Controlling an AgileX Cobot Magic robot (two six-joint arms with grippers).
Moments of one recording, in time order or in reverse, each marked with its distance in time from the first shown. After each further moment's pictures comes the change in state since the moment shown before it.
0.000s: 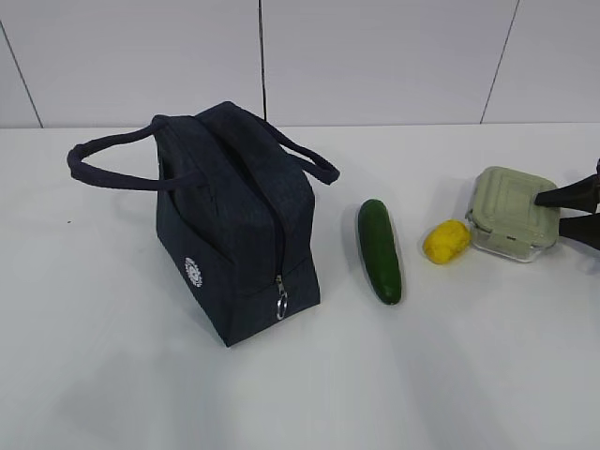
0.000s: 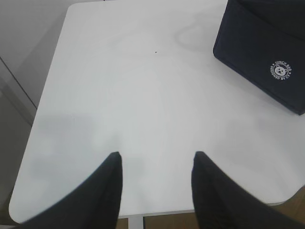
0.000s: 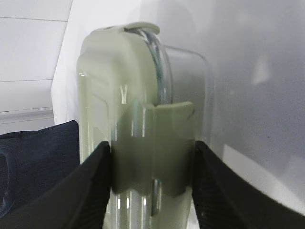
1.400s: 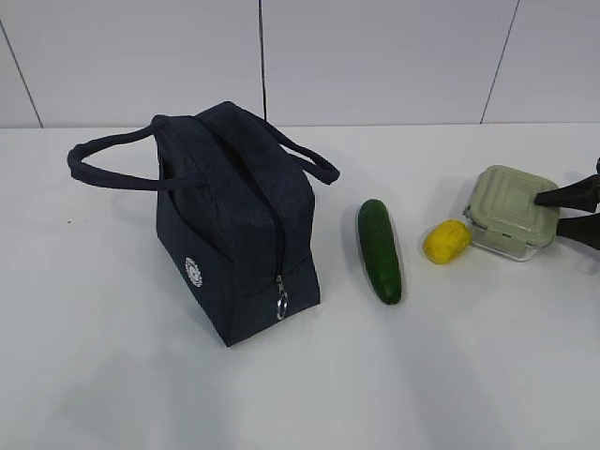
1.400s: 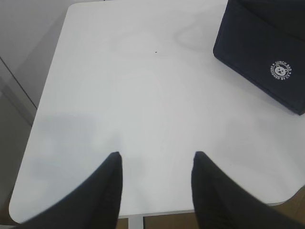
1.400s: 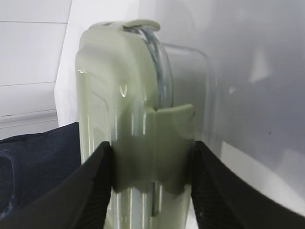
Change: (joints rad) left arm 0.000 0.000 0.000 0.000 0.000 0.000; right arm 0.000 0.000 0.000 0.004 0.002 0.041
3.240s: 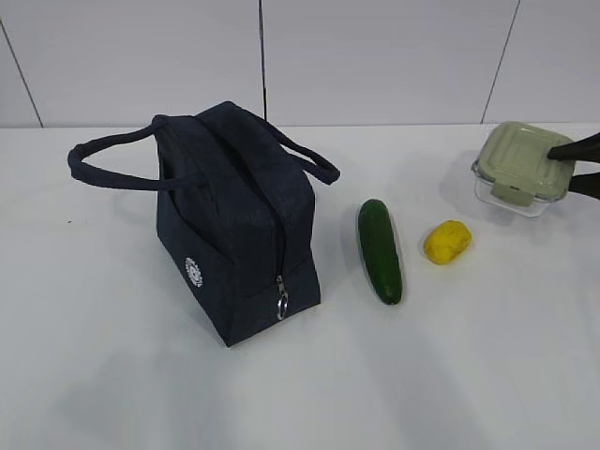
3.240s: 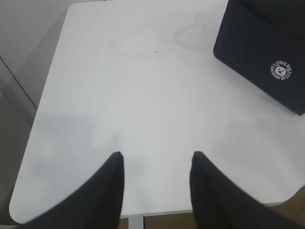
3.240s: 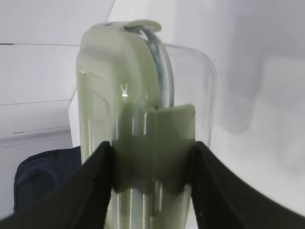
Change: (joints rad) left arm 0.000 0.000 0.000 0.000 0.000 0.000; right arm 0.020 -0.152 0.003 0.008 -0.034 0.120
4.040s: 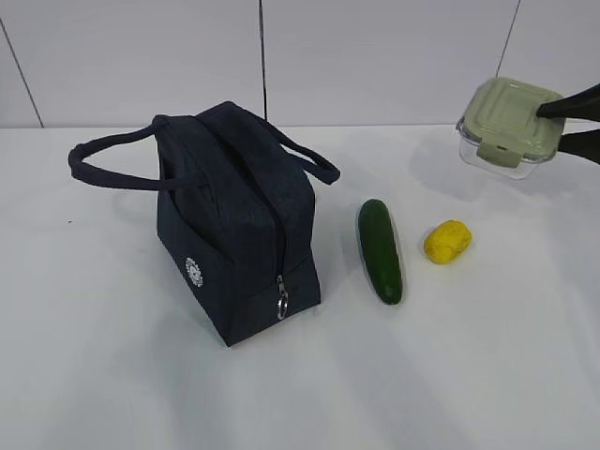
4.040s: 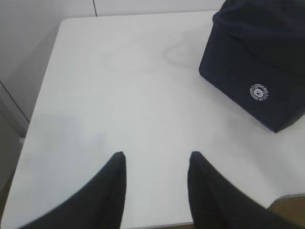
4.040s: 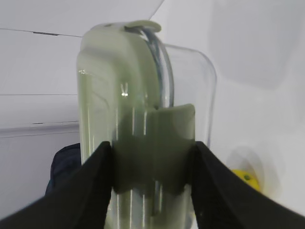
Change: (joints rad) left arm 0.000 0.139 -0.136 -0.053 -0.004 0.000; right arm 0.065 -0.112 0.002 0.032 0.006 0.051
